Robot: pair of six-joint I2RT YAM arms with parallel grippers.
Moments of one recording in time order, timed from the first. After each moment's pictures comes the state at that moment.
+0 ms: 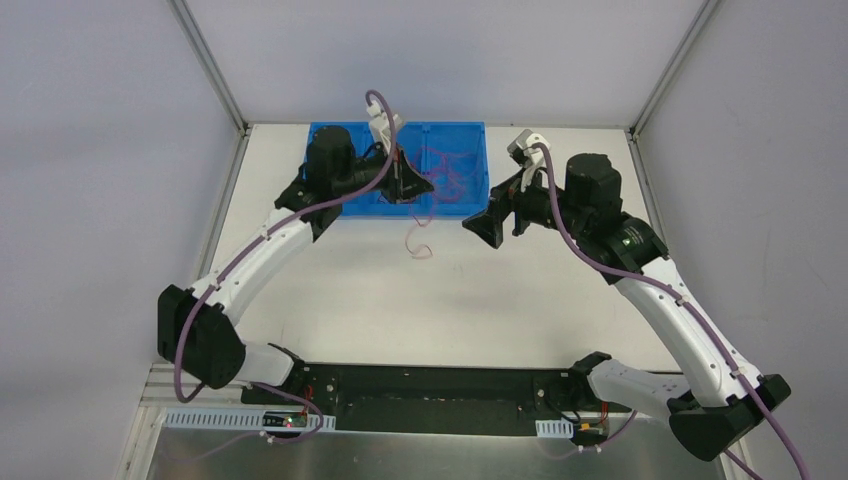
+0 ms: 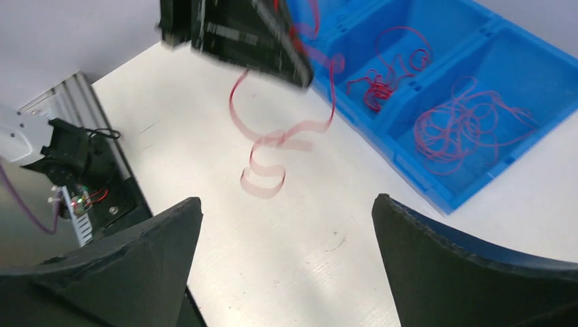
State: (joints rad) left arm -0.51 1.34 1.15 -0.01 0.66 -0.37; right arm 0.57 1.07 1.24 -0.49 -0.47 0.01
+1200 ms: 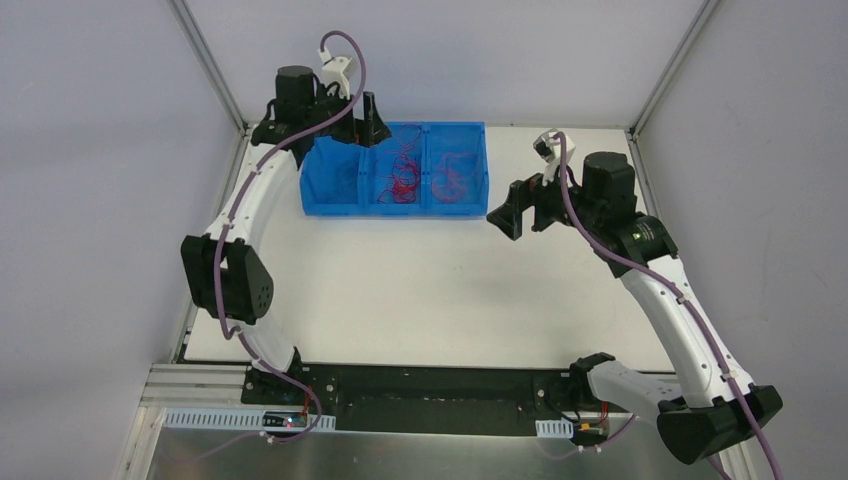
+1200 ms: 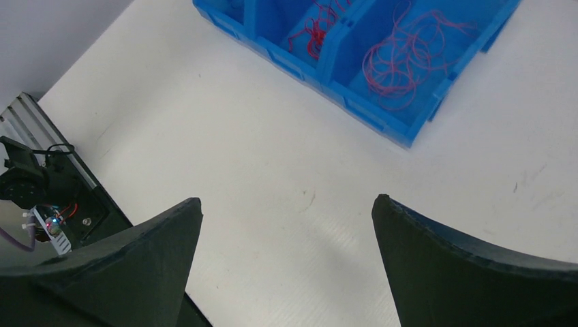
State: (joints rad) left arm -0.16 1.74 1.66 -0.32 0.52 -0.12; right arm 0.39 1.06 1.21 -0.58 -0.44 0.04
